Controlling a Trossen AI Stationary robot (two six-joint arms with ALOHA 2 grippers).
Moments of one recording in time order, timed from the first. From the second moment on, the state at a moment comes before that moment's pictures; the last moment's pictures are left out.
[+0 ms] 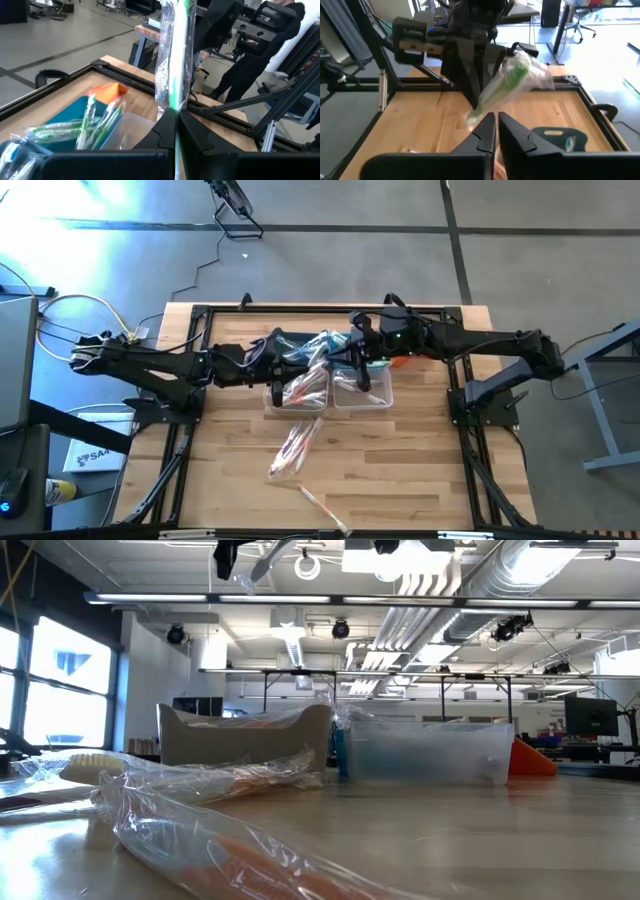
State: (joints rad) left arm -0.09 1.11 0.89 0.13 -0.29 -0.37; right arm -0.10 1.40 1.33 -0.25 -0.15 0.00
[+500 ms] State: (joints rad) left arm -0.09 1.12 0.89 0.13 -0.29 -0.37; right arm -0.10 1.48 1.33 -0.14 -0.20 0.00
